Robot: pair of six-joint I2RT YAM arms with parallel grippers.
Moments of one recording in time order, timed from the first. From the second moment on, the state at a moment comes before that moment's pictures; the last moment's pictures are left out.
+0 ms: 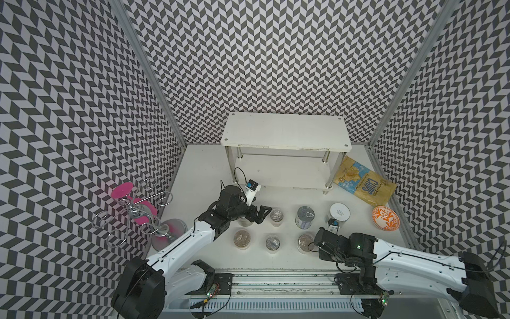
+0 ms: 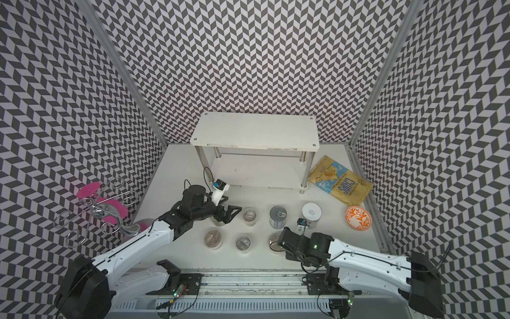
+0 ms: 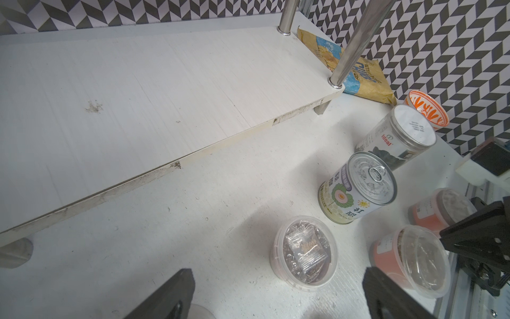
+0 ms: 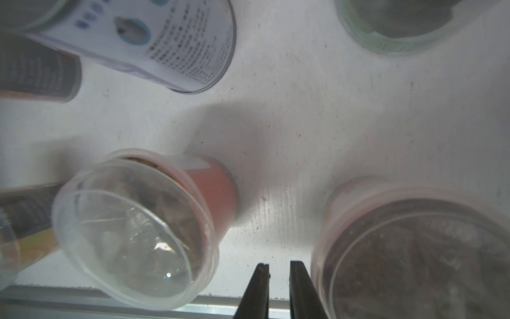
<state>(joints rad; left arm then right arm) -0.51 1.09 0.61 -0.09 0.37 -0.08 1.14 0.95 0.55 -0.92 0.24 1.25</state>
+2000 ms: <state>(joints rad) 0.08 1.46 0.43 0.75 -0.11 -0.05 -0.13 1.33 0.27 0.85 0.04 0.17</state>
